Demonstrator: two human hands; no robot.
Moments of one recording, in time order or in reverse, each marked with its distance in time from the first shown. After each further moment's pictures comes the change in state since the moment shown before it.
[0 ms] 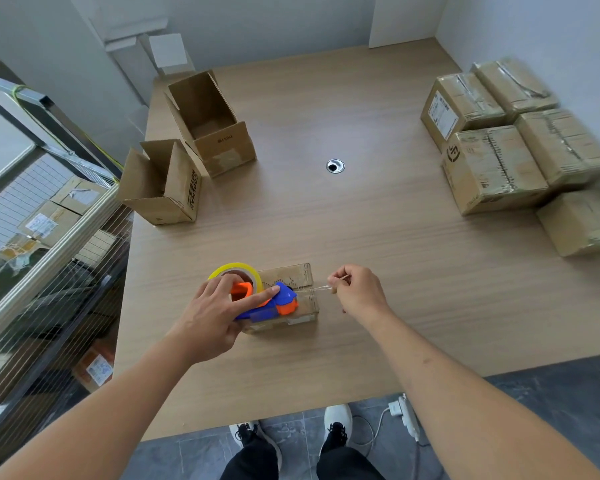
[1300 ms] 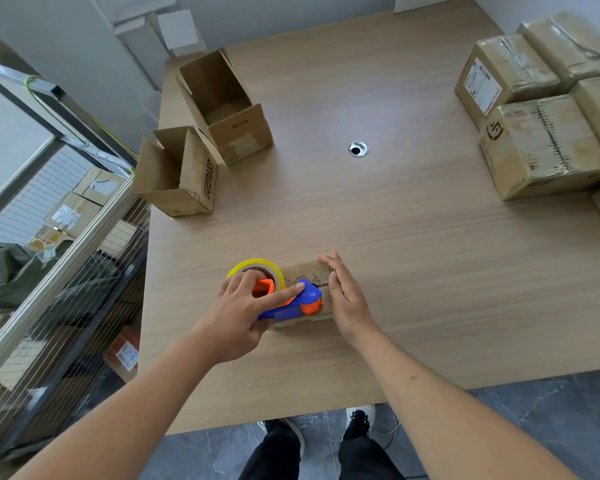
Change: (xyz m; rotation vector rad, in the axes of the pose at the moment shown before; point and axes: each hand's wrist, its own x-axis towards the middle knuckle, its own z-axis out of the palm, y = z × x) left_hand 0.008 -0.003 0.003 -0.112 -0.034 -0.022; right_hand -0.013 0.005 0.080 0.338 -0.062 -0.272
